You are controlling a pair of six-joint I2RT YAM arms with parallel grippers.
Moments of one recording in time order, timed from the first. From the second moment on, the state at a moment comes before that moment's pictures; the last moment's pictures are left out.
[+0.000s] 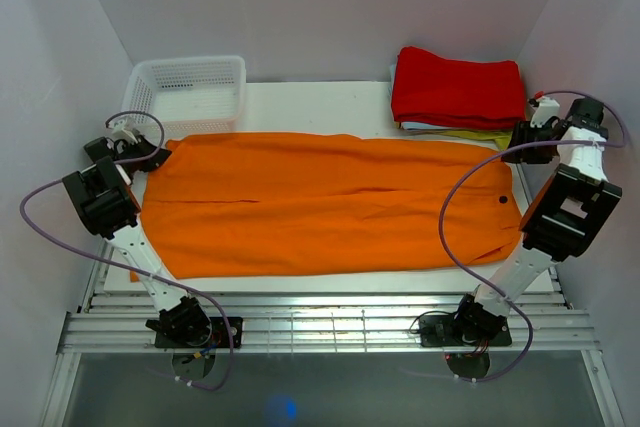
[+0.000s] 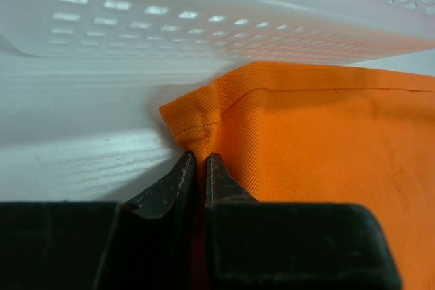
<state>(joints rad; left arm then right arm) 0.57 2.29 1.40 0.33 0.95 -0.07 -0.51 1.85 1.50 -0.68 -0.55 -0.47</state>
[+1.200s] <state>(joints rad) 0.57 1.98 1.24 0.08 0.94 0.27 -0.45 2.24 1.72 -0.59 -0.77 -0.19</state>
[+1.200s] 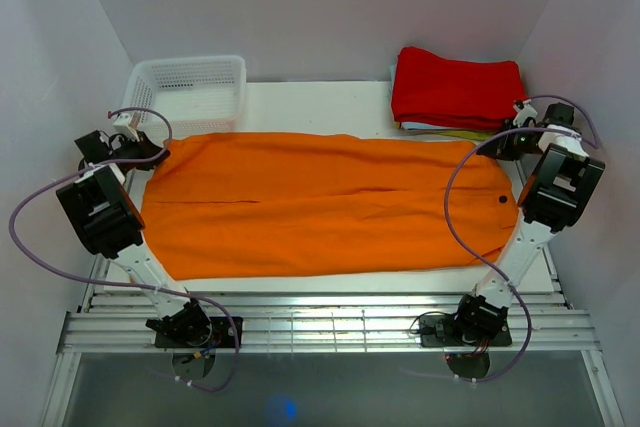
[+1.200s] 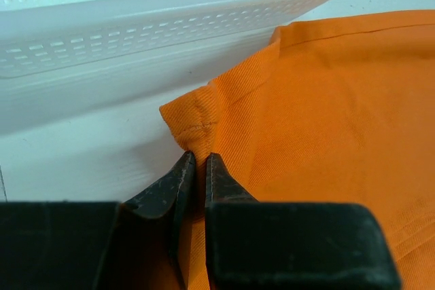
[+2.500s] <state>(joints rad) 0.72 1.62 0.81 -0.31 1.02 1.33 -0.66 1.71 1.14 -0.63 -0.79 -1.07</state>
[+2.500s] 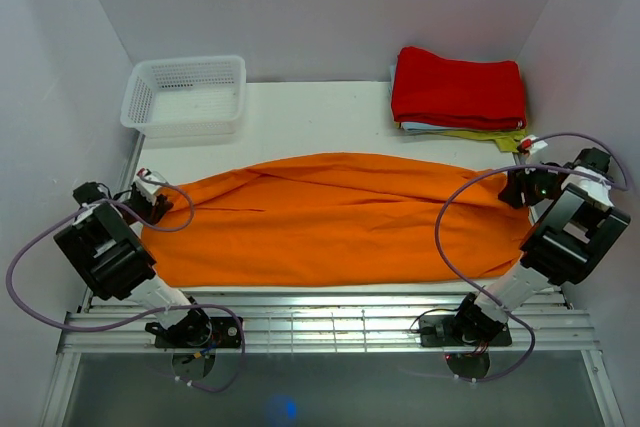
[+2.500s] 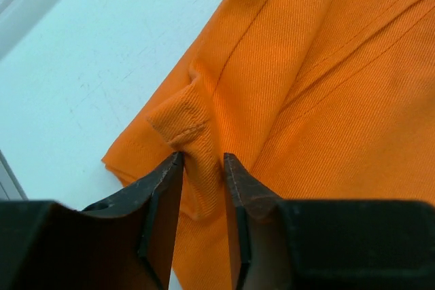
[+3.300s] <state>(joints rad) 0.51 1.75 1.41 -1.20 0.75 1.54 -0.53 1.77 1.58 -1.11 -0.60 -1.51</state>
